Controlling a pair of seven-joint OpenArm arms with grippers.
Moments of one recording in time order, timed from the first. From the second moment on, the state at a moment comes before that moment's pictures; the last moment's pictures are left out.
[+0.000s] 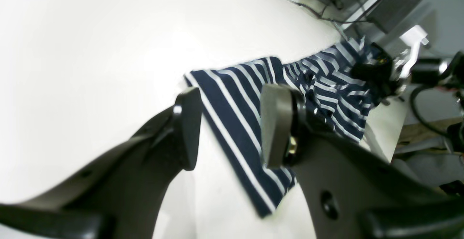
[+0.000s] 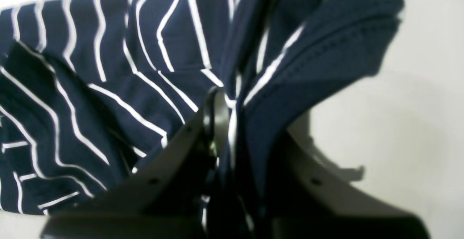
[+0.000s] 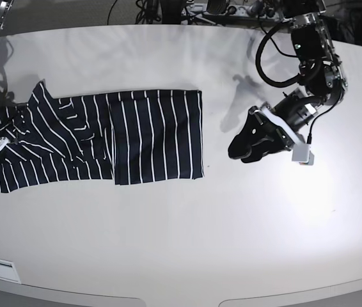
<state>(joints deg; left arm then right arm) 7.8 -7.0 -19.6 103.1 -60.0 -36.5 58.6 2.1 33.9 22.5 91.1 30.9 21.6 -65.2</state>
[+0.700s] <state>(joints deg) 15.2 -8.5 -19.6 103.1 -59.5 -36.5 58.4 2.1 26.7 22.5 111.2 66.5 27.9 -73.6</state>
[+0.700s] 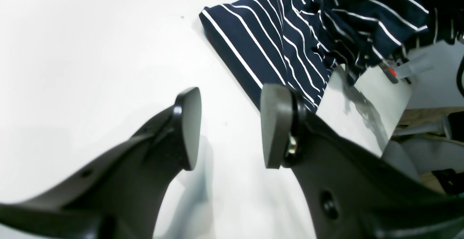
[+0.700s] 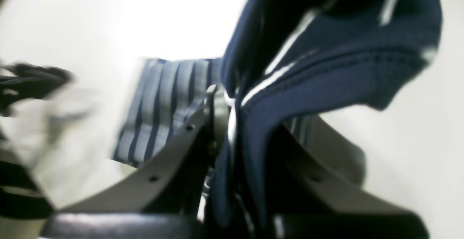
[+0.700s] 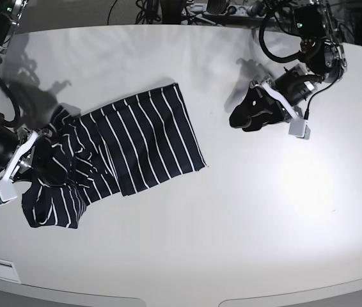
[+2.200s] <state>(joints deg) 14.2 -10.4 -19.6 103.2 -85.0 -41.3 72.0 11.8 7.8 -5.2 109.3 36.1 32.4 -56.1</state>
